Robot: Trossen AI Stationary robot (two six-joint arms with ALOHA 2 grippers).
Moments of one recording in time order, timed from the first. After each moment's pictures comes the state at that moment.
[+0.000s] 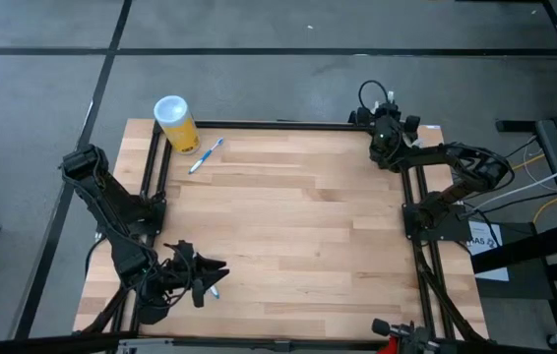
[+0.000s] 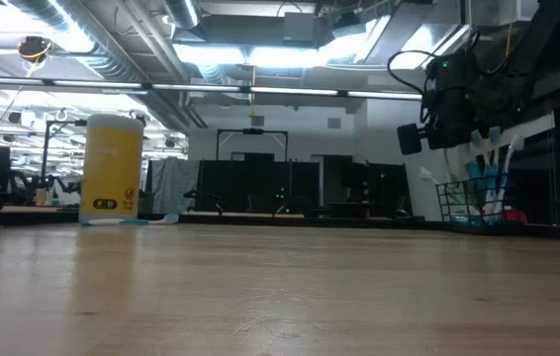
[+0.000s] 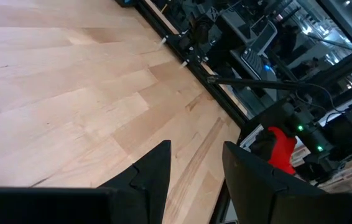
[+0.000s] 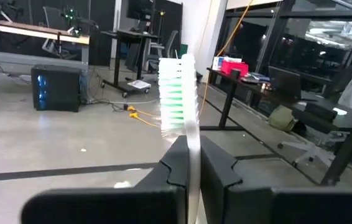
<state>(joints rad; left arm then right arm) -1.00 1.40 0.89 -0.24 -1.16 -1.51 -0.75 1.52 0.48 1.02 1.12 -0.13</state>
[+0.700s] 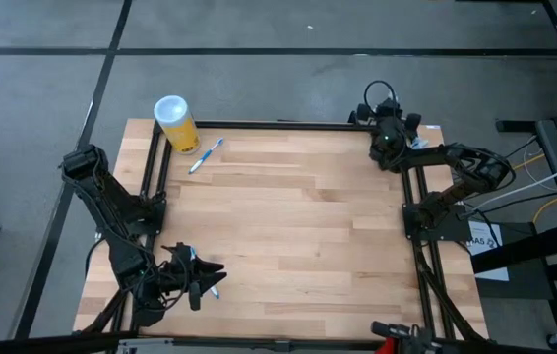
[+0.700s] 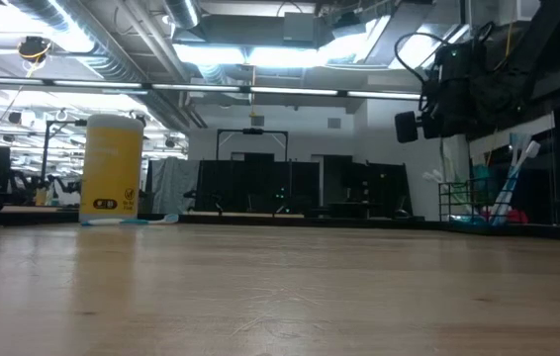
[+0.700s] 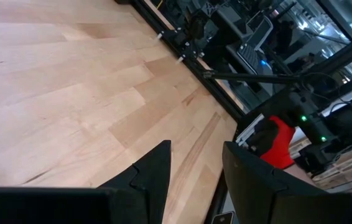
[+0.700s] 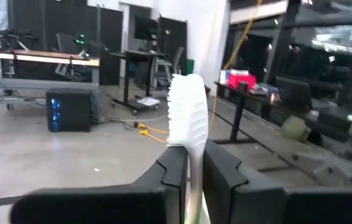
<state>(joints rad) -1.02 1.40 0.89 -0.25 -1.16 -1.51 -0.74 1.51 0.48 1.15 1.10 -0.20</state>
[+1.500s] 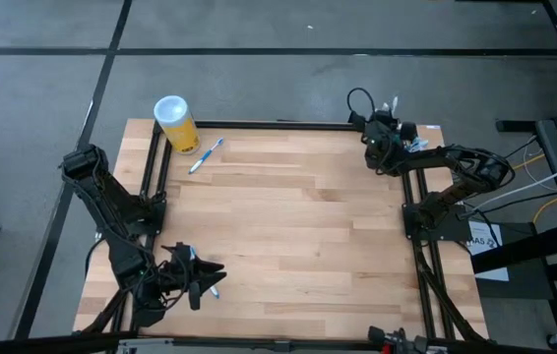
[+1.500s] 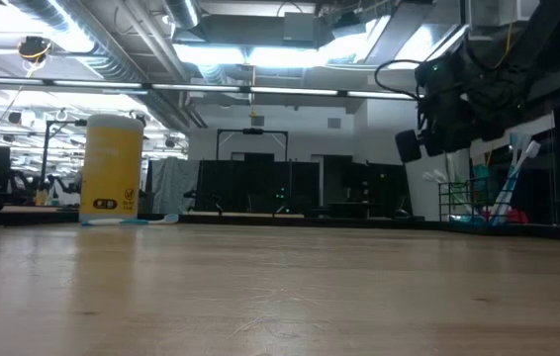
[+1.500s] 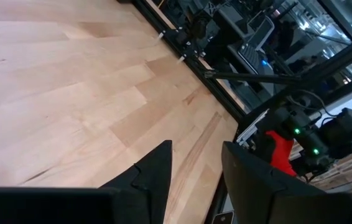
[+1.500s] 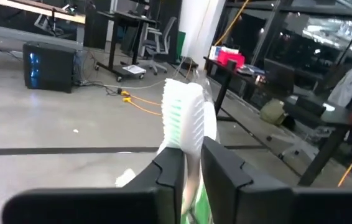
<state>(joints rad) -1.02 1.40 0.89 -0.26 -1.16 -1.52 -0.67 1.51 0.48 0.84 1.23 -0.05</state>
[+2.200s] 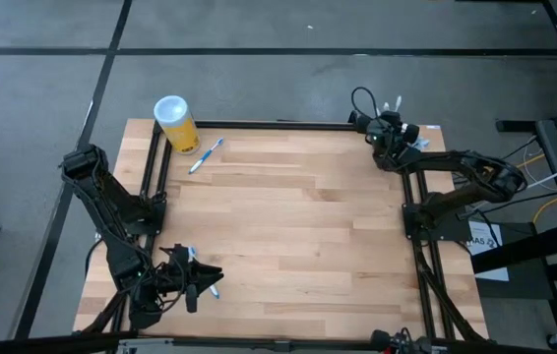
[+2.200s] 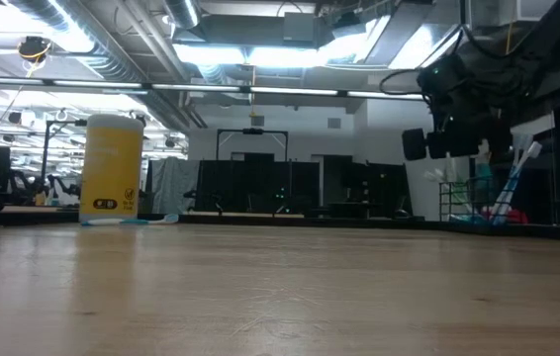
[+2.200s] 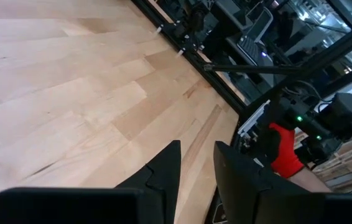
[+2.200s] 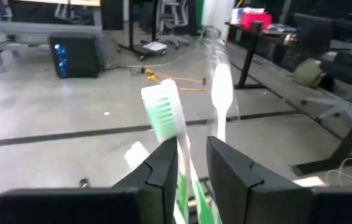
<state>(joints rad) -1.05 1.40 0.89 -0.29 -1.15 -1.52 -0.72 1.37 0.48 0.47 1.08 0.31</state>
